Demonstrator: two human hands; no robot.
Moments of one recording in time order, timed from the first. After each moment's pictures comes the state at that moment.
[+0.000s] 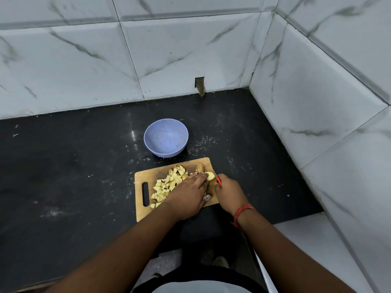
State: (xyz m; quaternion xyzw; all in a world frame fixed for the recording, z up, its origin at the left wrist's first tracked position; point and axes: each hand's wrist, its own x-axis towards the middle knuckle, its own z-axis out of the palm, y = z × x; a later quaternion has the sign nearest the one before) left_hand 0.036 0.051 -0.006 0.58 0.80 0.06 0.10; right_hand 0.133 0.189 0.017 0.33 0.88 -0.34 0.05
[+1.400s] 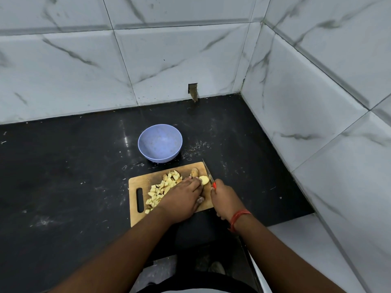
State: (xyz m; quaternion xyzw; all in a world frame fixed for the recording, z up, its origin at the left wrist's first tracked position) left_hand 0.029 0.051 -0.009 0.60 0.79 0.09 0.06; right_hand 0.139 0.179 0.038 0.35 0.87 -0.32 0.10
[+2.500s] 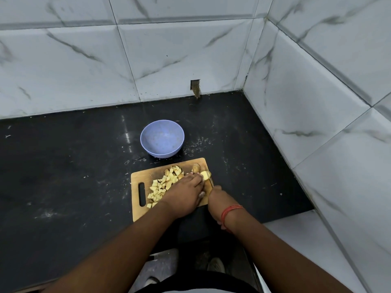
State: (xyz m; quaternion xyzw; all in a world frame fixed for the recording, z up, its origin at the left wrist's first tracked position) left_hand 0.030 0.055 -0.020 0.60 0.80 0.08 0.07; right_hand 0.130 0.154 0.042 0.43 0.82 -0.27 0.26
